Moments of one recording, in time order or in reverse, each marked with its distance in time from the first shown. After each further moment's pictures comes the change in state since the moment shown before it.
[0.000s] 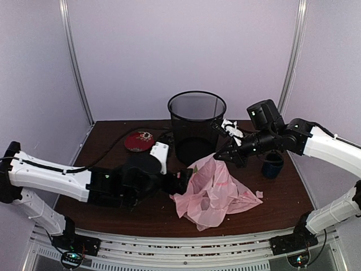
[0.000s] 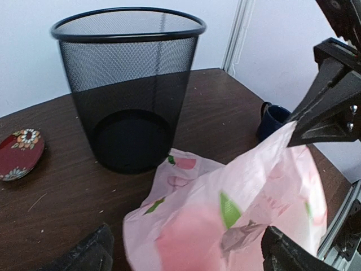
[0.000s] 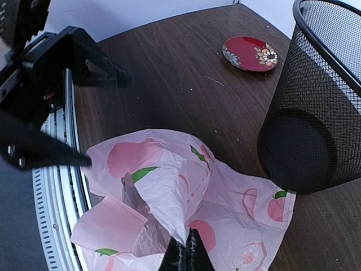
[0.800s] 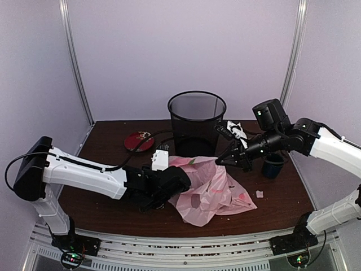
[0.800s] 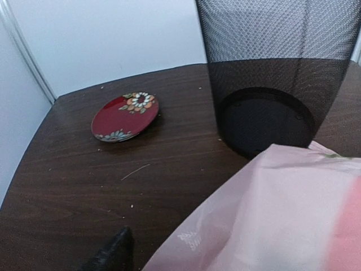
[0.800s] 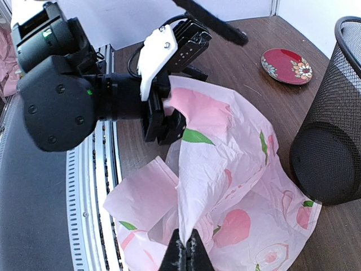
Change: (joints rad) left arm 0.046 0.363 0.231 -0.380 -0.429 -0.298; right arm 0.002 -0.046 0.000 -0.058 -0.156 -0.029
